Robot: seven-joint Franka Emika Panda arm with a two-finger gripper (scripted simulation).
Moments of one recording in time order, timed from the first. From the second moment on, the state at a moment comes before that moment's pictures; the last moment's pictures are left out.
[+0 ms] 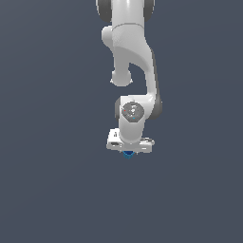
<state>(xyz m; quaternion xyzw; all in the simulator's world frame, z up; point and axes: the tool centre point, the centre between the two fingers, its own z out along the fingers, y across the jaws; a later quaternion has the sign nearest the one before) 0.044 0.035 0.048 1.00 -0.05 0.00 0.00</state>
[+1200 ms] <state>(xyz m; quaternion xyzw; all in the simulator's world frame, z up) 0.010 -0.042 0.238 1.00 -0.05 0.00 0.00</state>
